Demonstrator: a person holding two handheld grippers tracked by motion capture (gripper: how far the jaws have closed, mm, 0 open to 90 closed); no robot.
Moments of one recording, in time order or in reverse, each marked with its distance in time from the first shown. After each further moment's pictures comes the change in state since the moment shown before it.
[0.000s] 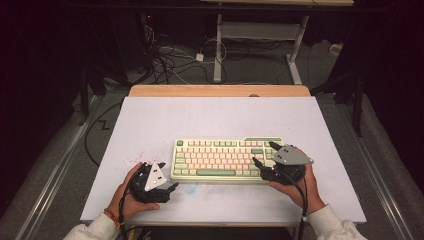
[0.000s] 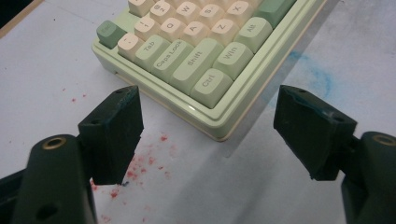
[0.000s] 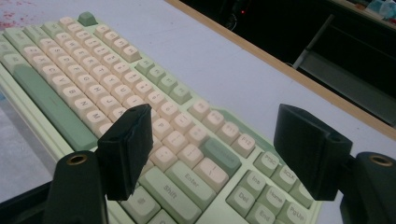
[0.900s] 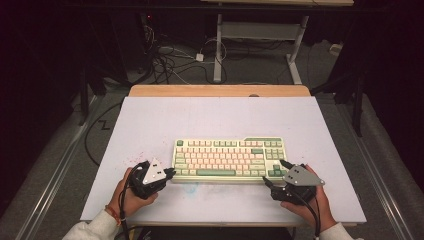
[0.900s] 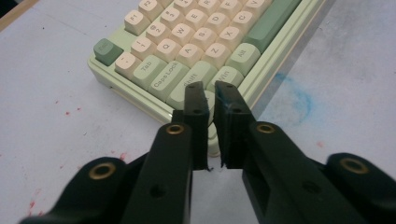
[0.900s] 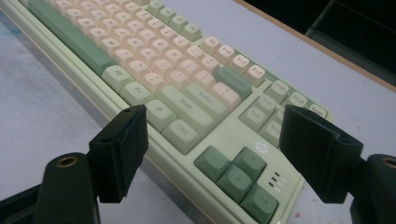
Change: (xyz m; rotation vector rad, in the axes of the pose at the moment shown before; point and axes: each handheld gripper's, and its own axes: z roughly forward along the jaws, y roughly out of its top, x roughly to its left) left arm 0.008 0.014 -0.007 -0.006 -0.071 -0.024; right arm 0.009 -0.048 -0.027 0.057 0.006 0.000
